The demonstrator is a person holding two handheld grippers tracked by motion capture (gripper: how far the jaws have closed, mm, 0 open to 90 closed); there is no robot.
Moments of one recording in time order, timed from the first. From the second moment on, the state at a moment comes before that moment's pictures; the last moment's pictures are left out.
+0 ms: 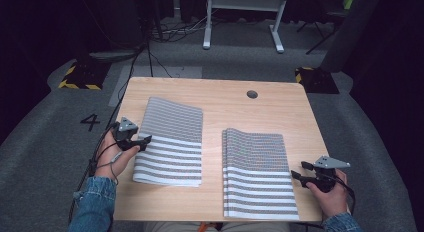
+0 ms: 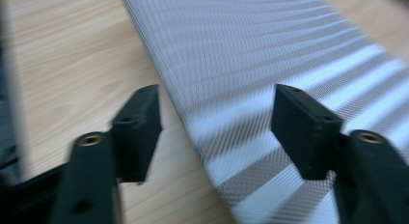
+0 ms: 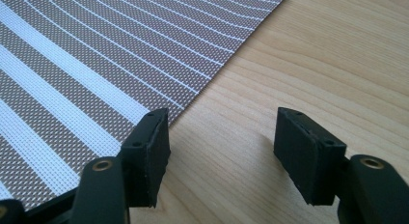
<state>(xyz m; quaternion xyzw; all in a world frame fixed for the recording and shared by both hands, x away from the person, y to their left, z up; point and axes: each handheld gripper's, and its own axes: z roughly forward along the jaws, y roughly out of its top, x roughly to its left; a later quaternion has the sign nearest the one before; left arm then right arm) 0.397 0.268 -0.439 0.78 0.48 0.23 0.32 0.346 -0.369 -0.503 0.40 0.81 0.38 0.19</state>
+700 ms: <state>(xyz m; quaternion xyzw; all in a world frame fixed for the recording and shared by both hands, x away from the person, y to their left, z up) 0.367 0.171 -0.419 0.81 0.38 0.18 0.40 0.346 -0.369 -0.503 0.40 0.81 0.38 0.19</state>
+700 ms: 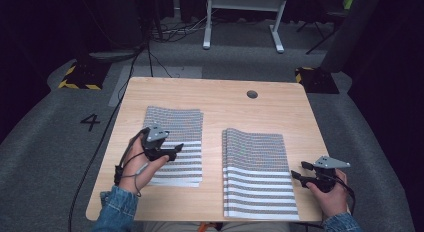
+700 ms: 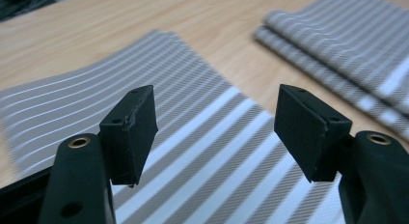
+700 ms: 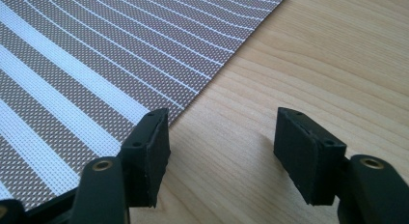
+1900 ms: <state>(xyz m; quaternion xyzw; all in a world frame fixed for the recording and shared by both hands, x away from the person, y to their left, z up) 0.368 0.121 -0.491 0.88 0.30 0.10 0.36 0.346 -0.368 -0.503 0.40 0.81 0.38 0.19</state>
